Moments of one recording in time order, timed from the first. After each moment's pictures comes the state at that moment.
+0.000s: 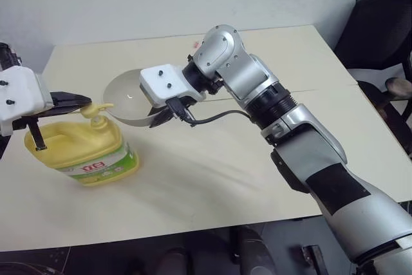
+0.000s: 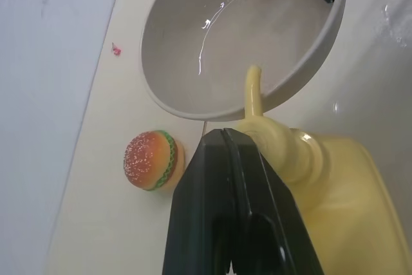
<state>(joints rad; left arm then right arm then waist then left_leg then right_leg) -0.18 1.25 0.47 -0.17 -0.35 0.13 -1.09 -1.48 -0.10 0.46 0.76 -0.02 -0.05 1.53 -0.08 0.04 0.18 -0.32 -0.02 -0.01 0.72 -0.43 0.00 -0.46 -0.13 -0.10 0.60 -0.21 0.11</state>
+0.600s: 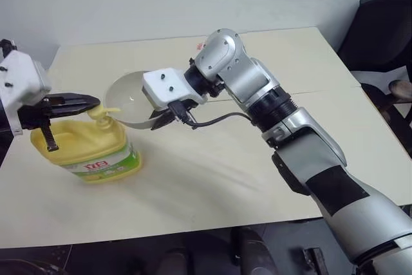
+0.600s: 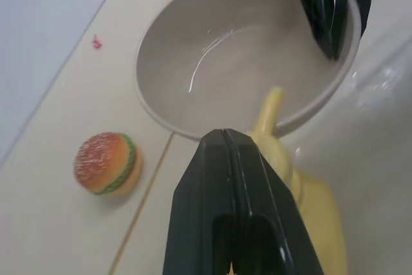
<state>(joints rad) -0.30 1.26 0.45 -0.19 -0.64 0.58 -1.09 -1.43 -0.12 0.46 0.67 -0.01 -0.04 1.54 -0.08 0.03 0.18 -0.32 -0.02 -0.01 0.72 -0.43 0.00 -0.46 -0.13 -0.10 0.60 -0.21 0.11</state>
